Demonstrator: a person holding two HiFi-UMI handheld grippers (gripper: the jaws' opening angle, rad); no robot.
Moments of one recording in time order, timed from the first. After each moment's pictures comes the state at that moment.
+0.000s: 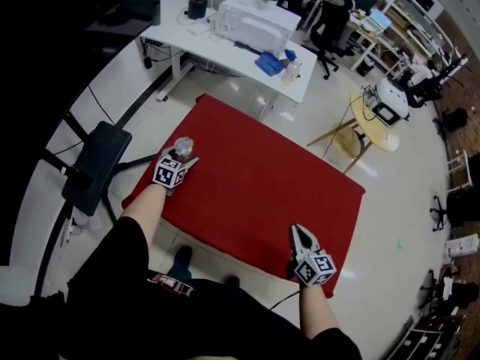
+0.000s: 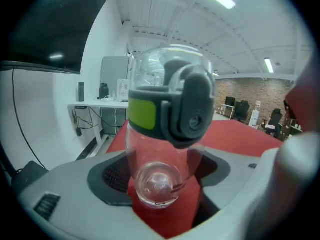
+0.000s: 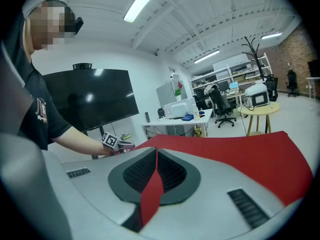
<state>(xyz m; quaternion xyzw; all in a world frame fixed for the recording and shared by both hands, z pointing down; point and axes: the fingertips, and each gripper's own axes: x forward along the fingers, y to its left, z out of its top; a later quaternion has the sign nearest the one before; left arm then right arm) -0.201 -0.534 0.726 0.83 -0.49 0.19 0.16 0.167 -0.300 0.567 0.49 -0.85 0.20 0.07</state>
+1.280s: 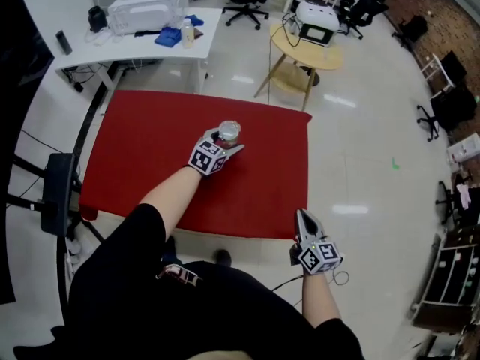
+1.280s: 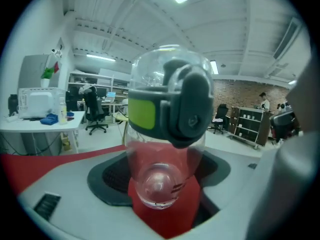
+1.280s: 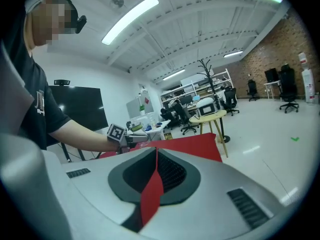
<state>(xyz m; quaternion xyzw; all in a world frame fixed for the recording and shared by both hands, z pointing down) 0.330 -0.437 0.649 0.95 -0.23 0.18 0.09 0.457 -0.139 0.587 0.63 -0.75 0.20 0.00</state>
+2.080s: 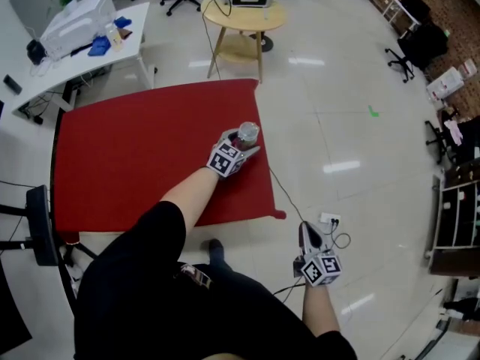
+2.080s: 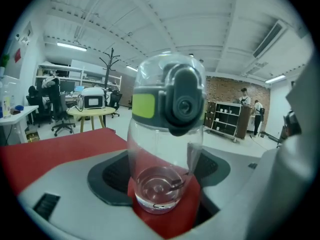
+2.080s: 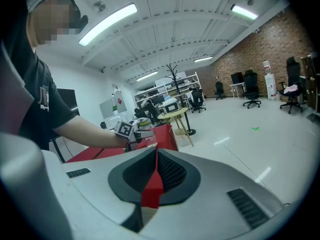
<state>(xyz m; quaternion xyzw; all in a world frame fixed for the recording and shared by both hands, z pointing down) 0.593 -0.300 0.729 0.97 -0.09 0.19 0.06 0.590 0.043 0.648 0.73 -0.63 0.24 -0.01</state>
